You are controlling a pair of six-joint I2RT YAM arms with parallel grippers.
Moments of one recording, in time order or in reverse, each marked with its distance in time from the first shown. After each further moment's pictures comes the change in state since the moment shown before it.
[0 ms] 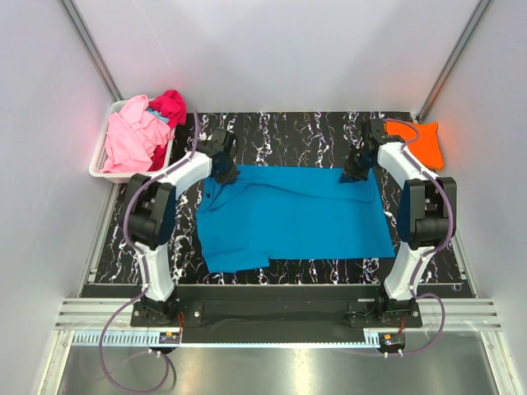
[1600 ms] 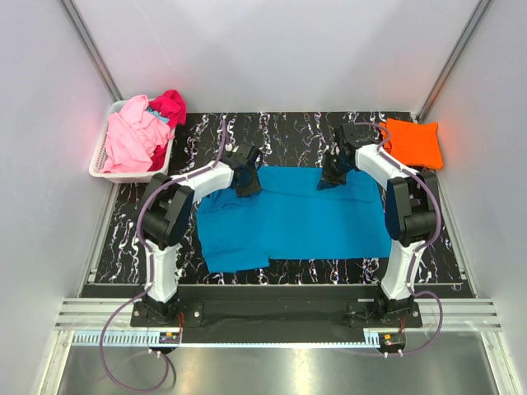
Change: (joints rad) left arm -0.166 0.031 -0.042 0.054 -0.035 -0.035; right arm 0.137 0.044 -0.004 0.016 -0.029 0.005
